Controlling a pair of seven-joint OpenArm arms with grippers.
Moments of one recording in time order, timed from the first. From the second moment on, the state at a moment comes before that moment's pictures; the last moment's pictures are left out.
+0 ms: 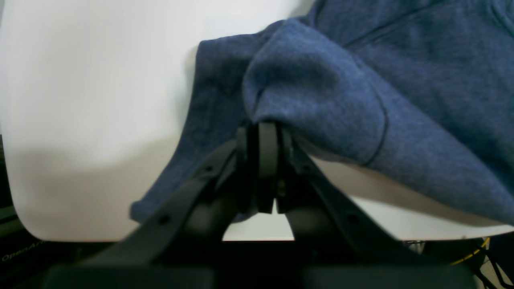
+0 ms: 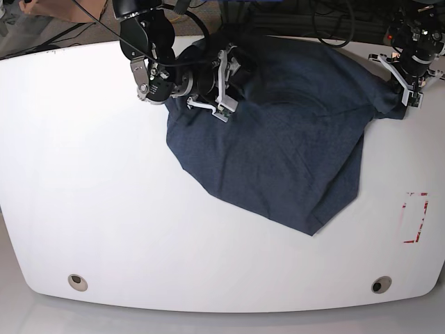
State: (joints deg) left arm 30.3 -14.3 -36.3 111.0 -12.3 -32.9 46.6; right arm -8.3 4.3 -12.5 95.8 33.7 40.7 -69.4
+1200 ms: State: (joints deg) left arm -0.3 -18.0 -29.9 112.0 -6.4 -33.2 50.5; right arm 23.4 13.9 -12.3 94.6 34.1 41.0 -67.5
